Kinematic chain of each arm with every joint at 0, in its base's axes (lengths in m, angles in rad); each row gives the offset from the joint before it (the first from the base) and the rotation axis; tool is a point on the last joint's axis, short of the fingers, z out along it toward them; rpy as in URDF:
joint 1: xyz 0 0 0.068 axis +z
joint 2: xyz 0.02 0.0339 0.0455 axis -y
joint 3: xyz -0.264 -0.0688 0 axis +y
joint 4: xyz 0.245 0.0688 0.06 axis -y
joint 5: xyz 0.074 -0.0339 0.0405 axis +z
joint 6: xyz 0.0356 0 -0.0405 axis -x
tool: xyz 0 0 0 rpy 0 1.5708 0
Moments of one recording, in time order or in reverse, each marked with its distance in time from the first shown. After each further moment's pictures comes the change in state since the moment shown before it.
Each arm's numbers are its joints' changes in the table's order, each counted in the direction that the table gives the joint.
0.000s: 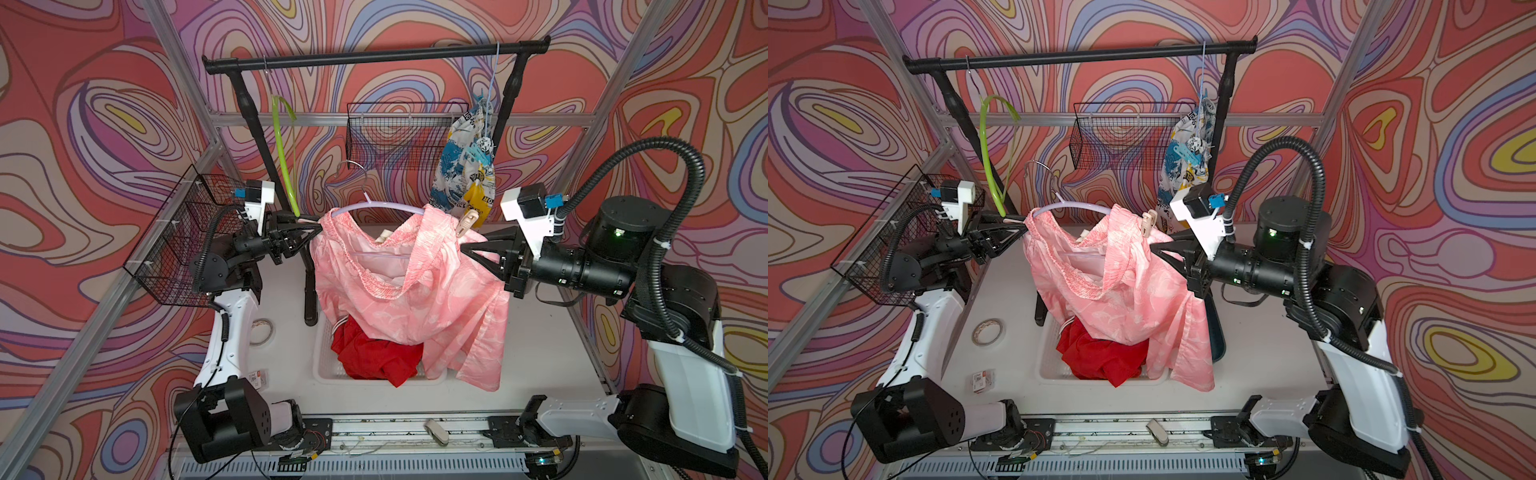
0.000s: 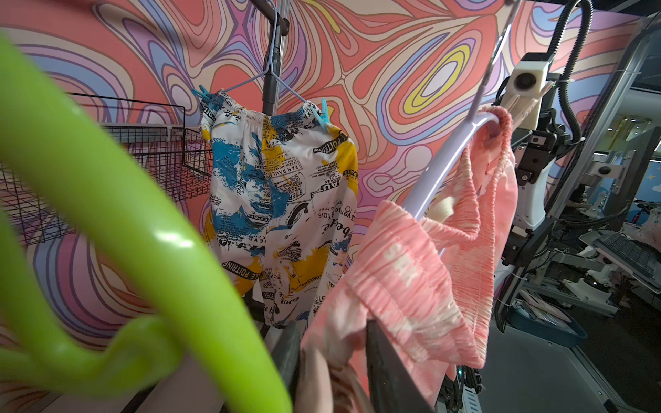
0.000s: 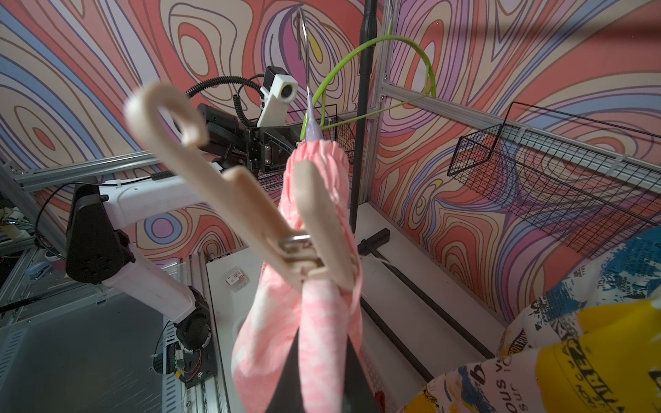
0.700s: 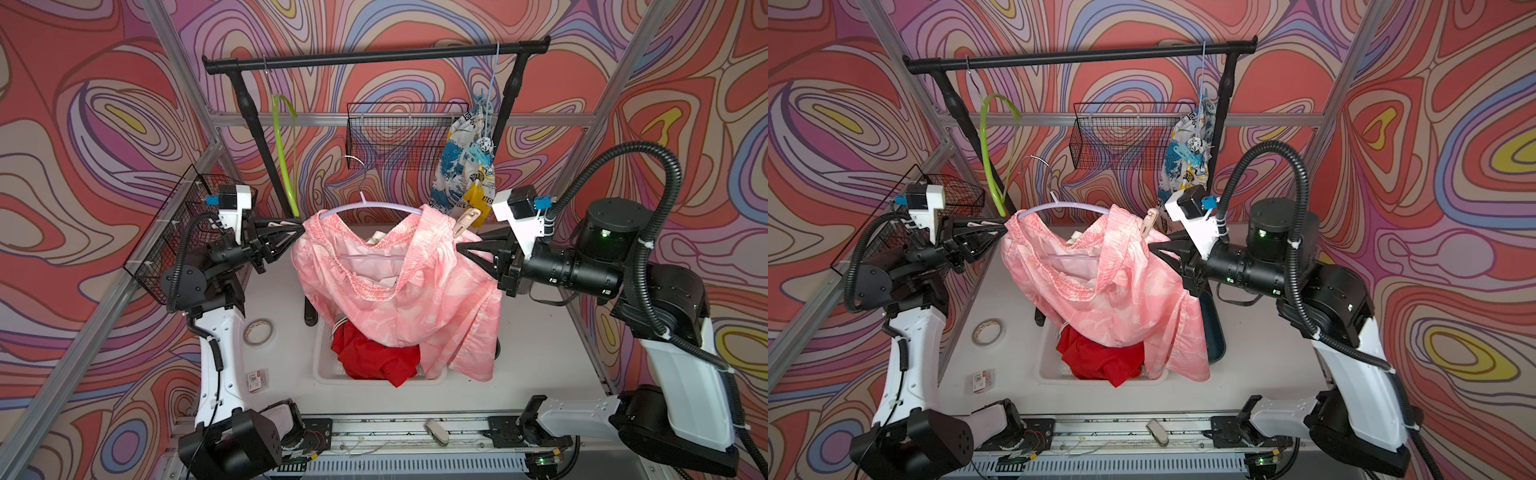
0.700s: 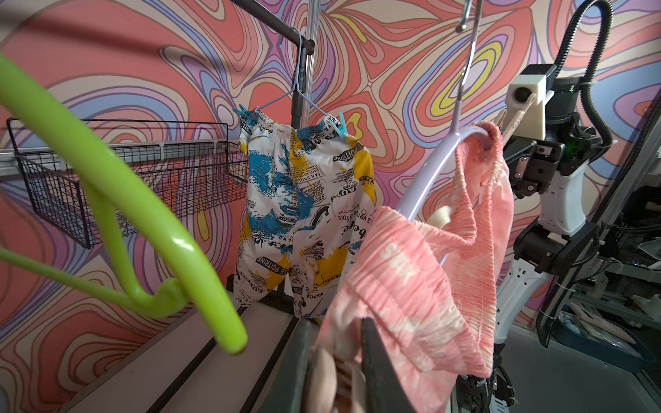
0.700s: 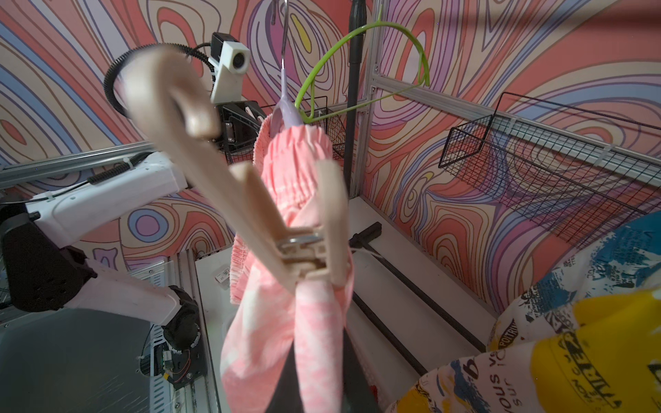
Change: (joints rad) left arm 0.154 0.169 -0.001 -0.266 -0.016 -0.145; right arm 0.005 0.007 0.059 0.027 -0.051 0.011
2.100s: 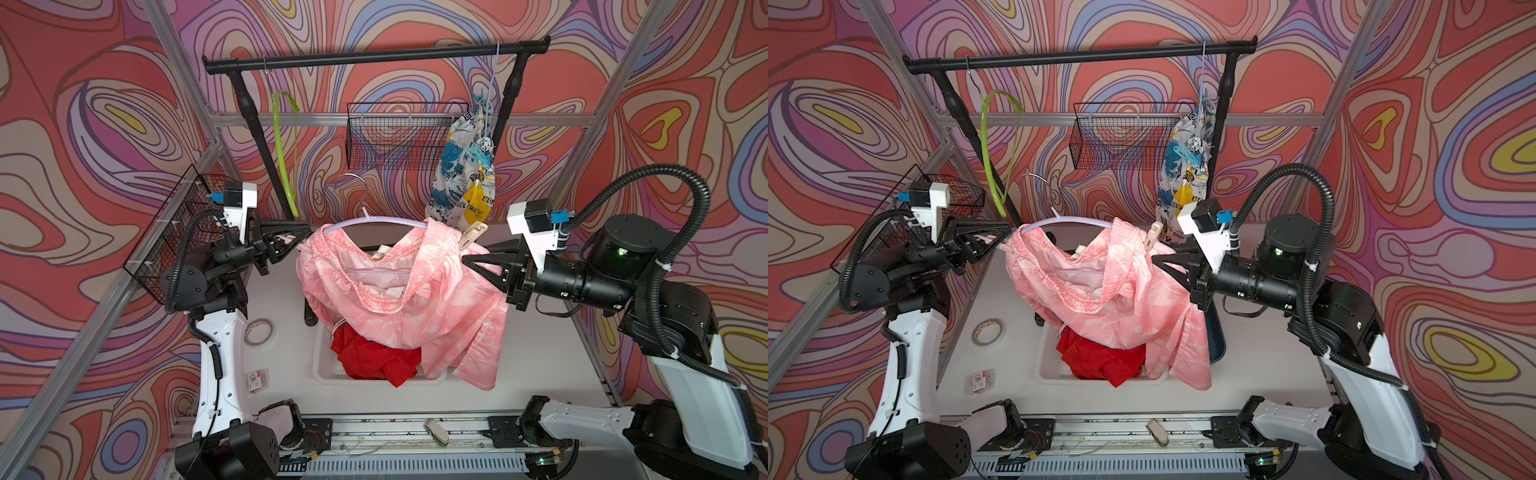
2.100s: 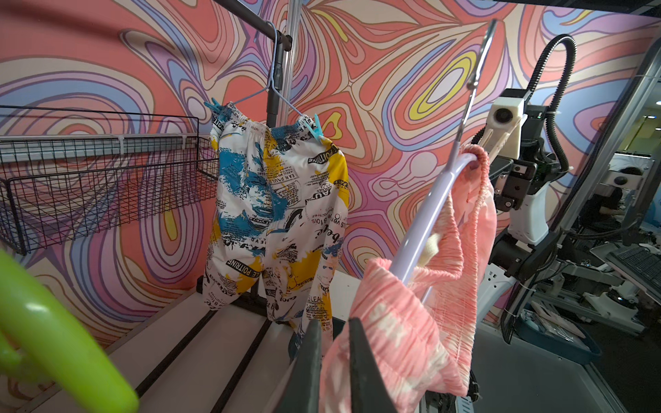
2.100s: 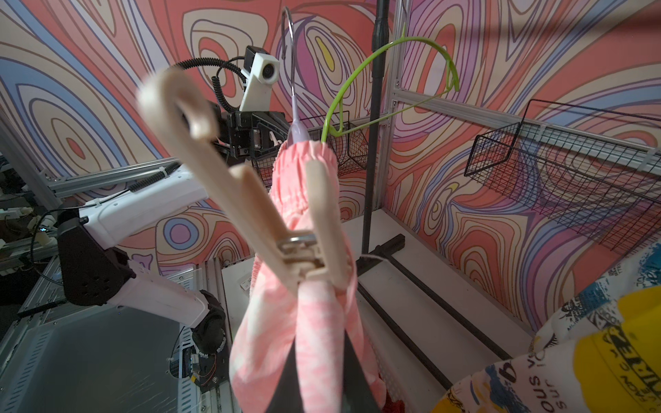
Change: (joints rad) left arm -0.068 0.001 -0.031 0.039 -0.006 0.115; right arm 0.000 0.117 0.159 0.112 0.090 -0.056
